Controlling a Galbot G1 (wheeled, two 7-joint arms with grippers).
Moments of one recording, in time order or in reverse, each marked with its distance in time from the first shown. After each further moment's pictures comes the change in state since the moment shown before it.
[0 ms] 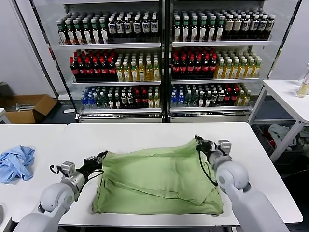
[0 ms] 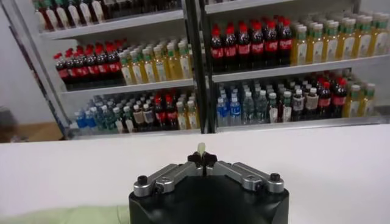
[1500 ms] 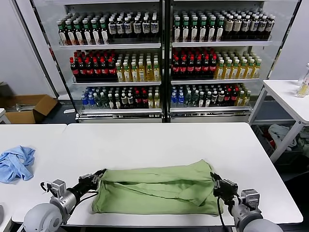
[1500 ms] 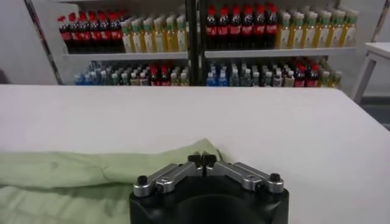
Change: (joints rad) left arm 0.232 0.029 -0.131 -0.147 0.014 0.086 0.120; right arm -0.537 -0.005 0.206 0.318 -0.175 0.009 -0.049
